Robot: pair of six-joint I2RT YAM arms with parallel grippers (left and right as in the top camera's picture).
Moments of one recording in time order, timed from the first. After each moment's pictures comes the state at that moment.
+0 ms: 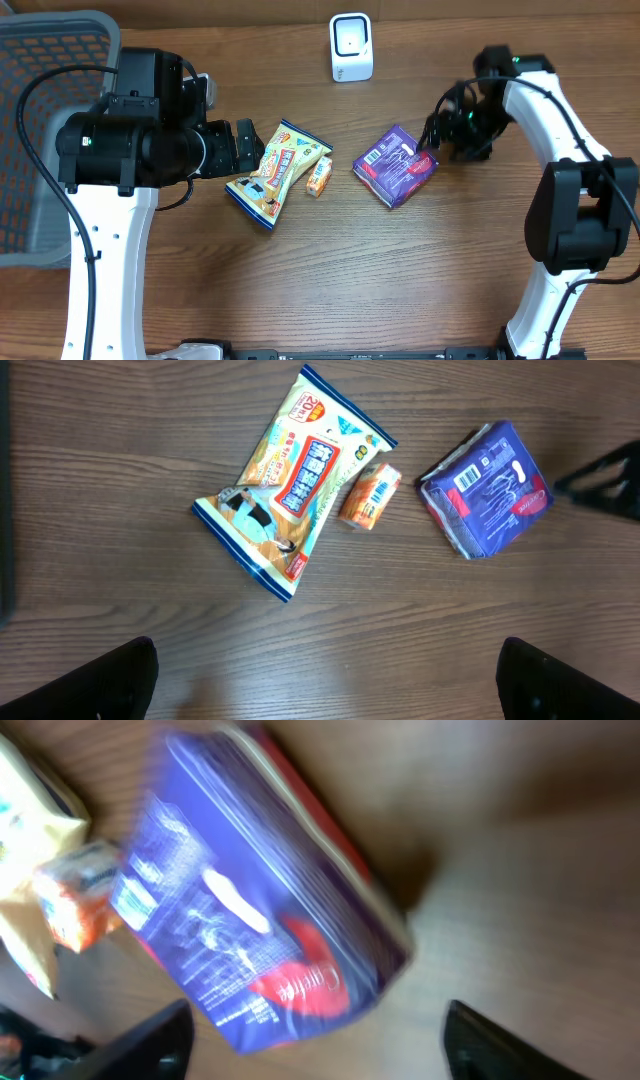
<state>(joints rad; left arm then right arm) -0.08 1.45 1.79 -1.49 0.18 -0.25 0.05 2.11 1.75 -1.23 -0.46 0.04</state>
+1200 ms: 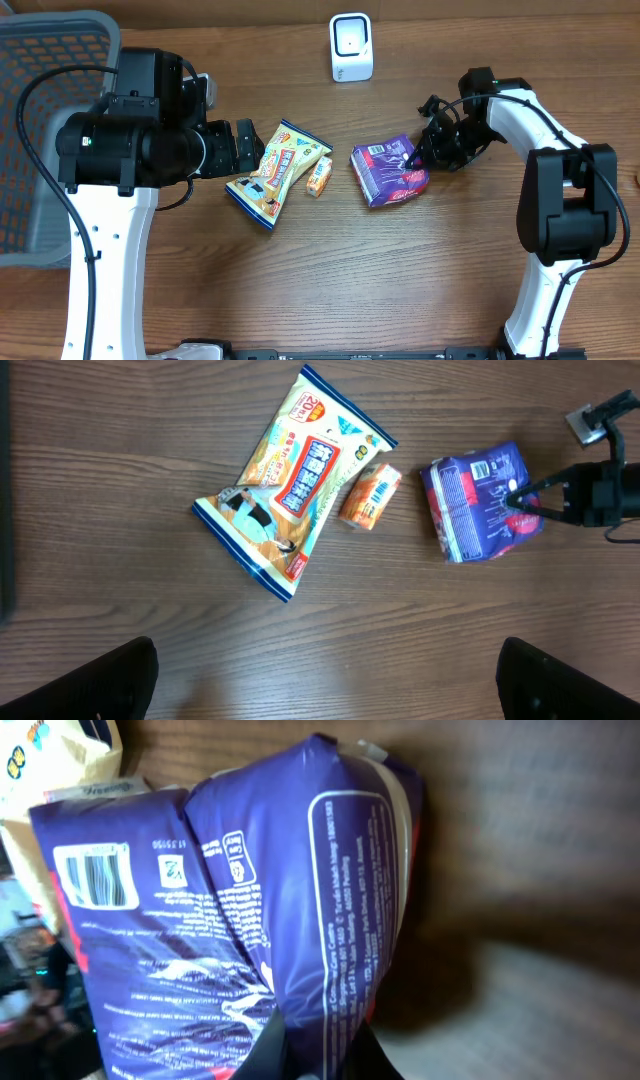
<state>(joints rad) -0.08 1.45 1.79 -1.49 0.18 -0.25 0.08 2.17 1.58 -1.08 -0.68 -0.13</state>
